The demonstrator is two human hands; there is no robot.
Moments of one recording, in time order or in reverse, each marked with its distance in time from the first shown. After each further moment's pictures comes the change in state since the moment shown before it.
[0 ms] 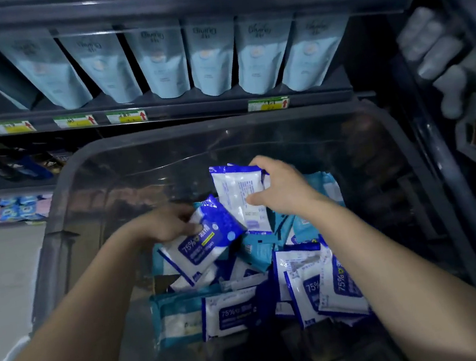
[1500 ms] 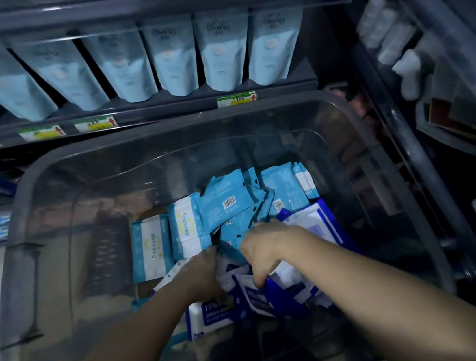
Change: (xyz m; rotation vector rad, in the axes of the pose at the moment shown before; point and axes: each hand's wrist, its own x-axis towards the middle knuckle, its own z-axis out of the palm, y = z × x) left_hand 0.009 -0.007 0.134 0.640 -0.043 -0.046; right_hand -0.043 0.036 0.041 -0.841 -0.744 -0.115
